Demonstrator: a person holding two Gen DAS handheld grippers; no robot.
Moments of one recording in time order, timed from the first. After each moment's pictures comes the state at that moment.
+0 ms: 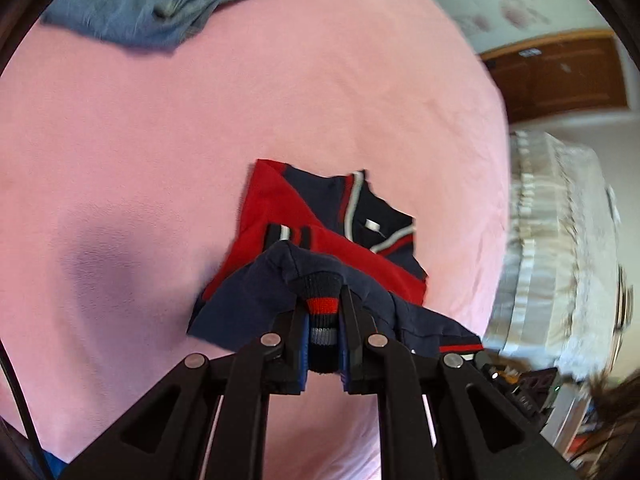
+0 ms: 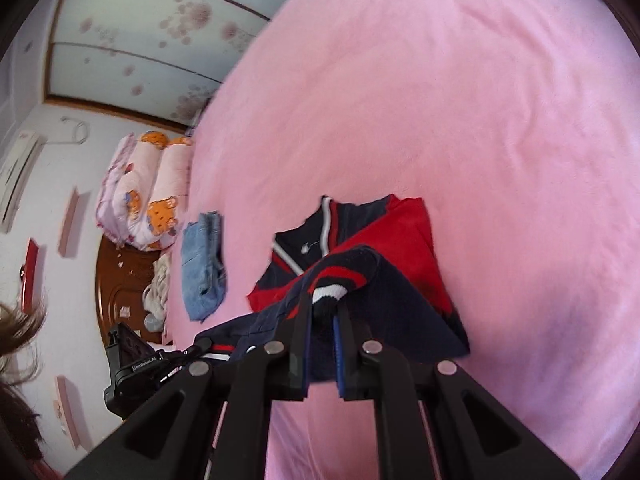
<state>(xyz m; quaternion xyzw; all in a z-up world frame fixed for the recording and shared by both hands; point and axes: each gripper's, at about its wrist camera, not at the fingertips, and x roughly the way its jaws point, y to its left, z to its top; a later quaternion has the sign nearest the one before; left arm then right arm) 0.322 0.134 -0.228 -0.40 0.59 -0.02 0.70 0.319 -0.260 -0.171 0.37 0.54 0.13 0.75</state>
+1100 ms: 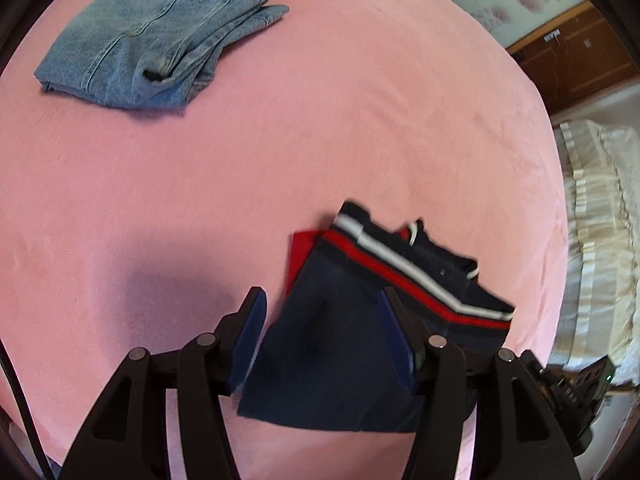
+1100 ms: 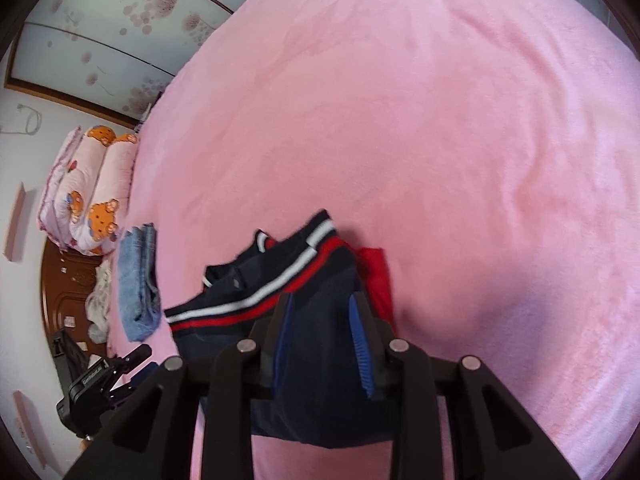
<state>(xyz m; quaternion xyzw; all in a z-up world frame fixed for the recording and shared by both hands) 0.362 0.137 -0.241 -0.28 0.59 0.04 0.75 0.362 -0.250 -0.201 0.29 0.56 0.06 0.77</state>
